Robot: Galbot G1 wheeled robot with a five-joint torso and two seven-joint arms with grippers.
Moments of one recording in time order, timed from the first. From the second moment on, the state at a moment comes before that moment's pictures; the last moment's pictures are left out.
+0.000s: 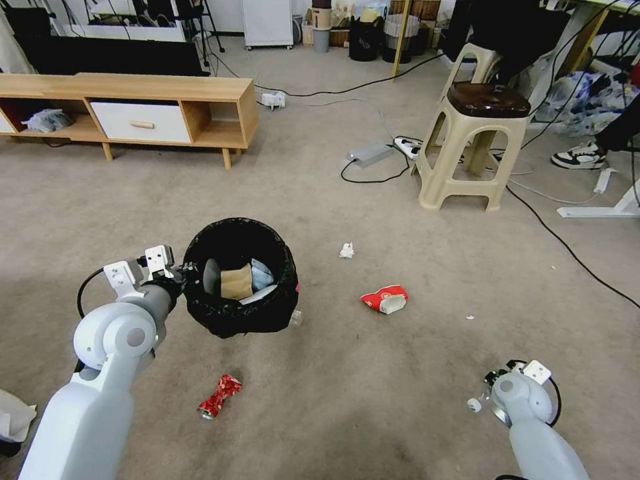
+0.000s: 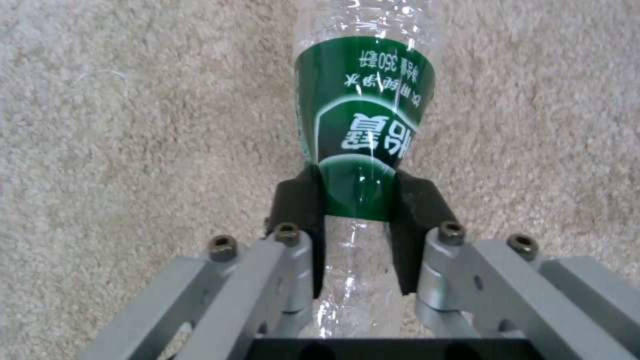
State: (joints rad) left arm 1.06 -1.14 -0.59 -2.02 -0.93 0.74 -0.43; right arm -1.14 1.24 0.64 1.39 1.03 -0.47 0.74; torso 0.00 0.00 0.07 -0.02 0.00
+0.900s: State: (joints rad) left arm 1.07 -1.14 -0.56 -2.03 -0.95 0.74 -0.45; right arm -1.19 1.19 0.62 1.76 0.75 -0.41 0.62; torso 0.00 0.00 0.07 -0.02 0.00
